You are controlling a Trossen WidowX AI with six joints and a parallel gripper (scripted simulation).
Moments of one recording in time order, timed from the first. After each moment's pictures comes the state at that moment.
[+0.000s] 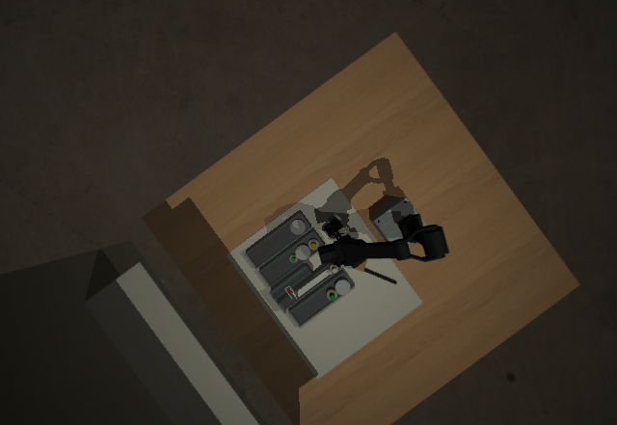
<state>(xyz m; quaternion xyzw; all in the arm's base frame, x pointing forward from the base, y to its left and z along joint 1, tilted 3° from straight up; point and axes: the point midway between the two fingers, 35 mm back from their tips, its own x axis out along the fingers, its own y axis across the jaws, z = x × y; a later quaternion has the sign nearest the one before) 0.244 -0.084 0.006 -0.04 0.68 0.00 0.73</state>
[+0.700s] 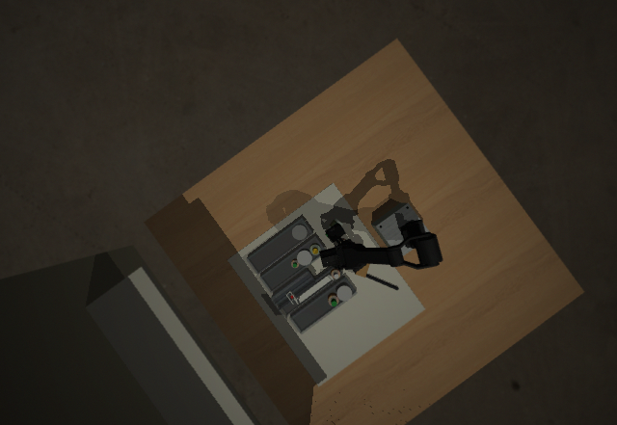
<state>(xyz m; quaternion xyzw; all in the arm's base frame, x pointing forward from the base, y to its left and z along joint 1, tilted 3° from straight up) 0.243 -0.085 -0.020 -0.04 0.69 0.00 0.73</state>
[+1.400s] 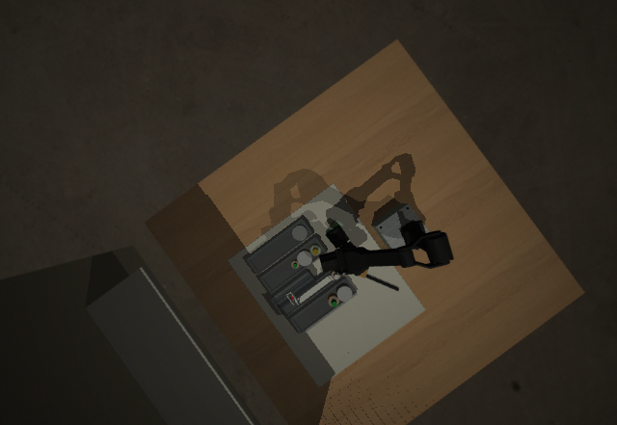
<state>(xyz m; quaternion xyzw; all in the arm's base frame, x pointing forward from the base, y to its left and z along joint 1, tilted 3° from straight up) 0.243 -0.081 0.018 -0.04 0.69 0.00 0.72</state>
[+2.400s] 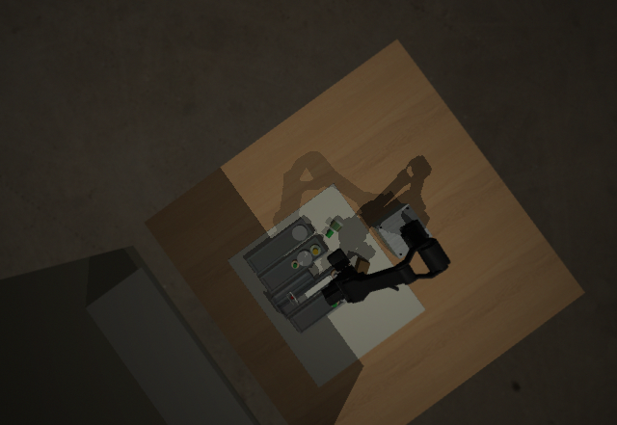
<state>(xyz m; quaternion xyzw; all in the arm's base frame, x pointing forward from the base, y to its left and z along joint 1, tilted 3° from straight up) 0.284 -0.011 0.035 -0.04 0.69 0.01 0.72</state>
